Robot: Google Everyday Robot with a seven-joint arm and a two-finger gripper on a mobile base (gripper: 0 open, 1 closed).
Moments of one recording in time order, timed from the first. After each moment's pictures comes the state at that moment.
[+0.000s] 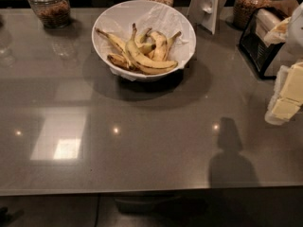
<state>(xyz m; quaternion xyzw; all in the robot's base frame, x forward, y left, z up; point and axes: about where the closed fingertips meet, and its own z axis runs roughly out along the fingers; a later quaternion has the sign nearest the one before) 0.438 -0.217 0.976 -0.60 0.78 -0.03 0.16</state>
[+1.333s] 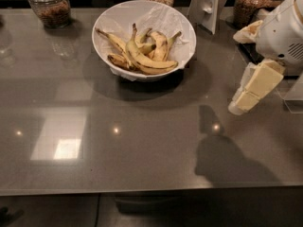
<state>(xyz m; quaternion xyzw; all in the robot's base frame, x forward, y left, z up) 0.474 -0.170 0.960 -0.61 0.75 0.05 0.26</state>
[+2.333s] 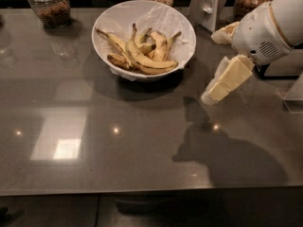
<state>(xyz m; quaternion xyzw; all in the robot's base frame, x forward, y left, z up) 0.502 -0.123 0.952 -0.58 0.73 0.14 0.32</state>
